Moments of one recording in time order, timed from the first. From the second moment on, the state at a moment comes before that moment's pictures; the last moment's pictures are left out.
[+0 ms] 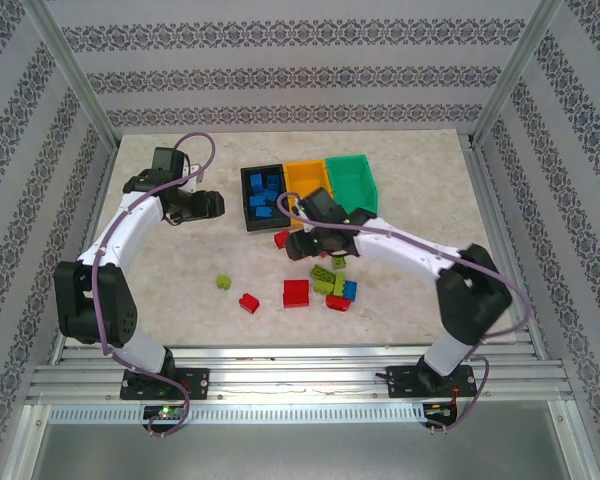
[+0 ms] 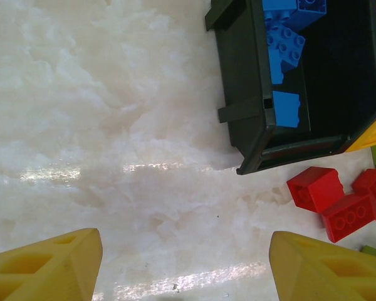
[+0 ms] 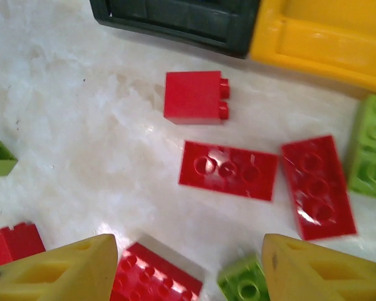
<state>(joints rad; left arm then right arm) -0.04 1.58 1.30 -0.78 0.24 -0.20 0.71 1.63 1.17 -0.54 -0.06 0.33</state>
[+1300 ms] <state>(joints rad) -0.04 1.58 1.30 -0.78 0.27 -0.21 0.60 1.44 0.71 -0.48 -0.03 0.52</state>
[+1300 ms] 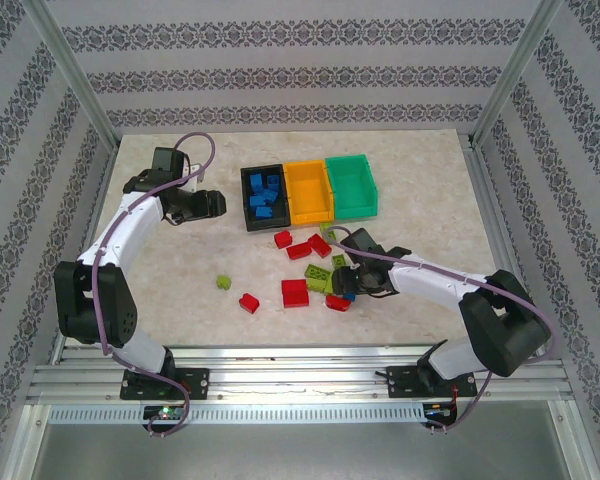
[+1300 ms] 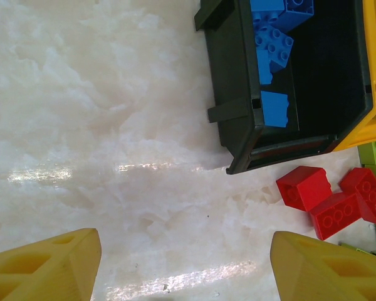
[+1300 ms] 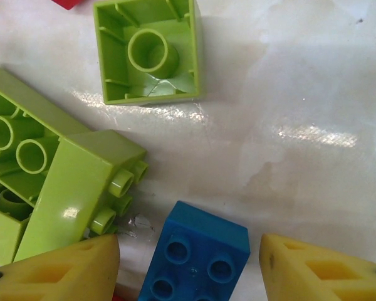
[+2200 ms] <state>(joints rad) -0.04 1.58 1.30 -0.78 0.30 -0.22 0.58 1.46 0.93 -0.51 0.01 0.44</state>
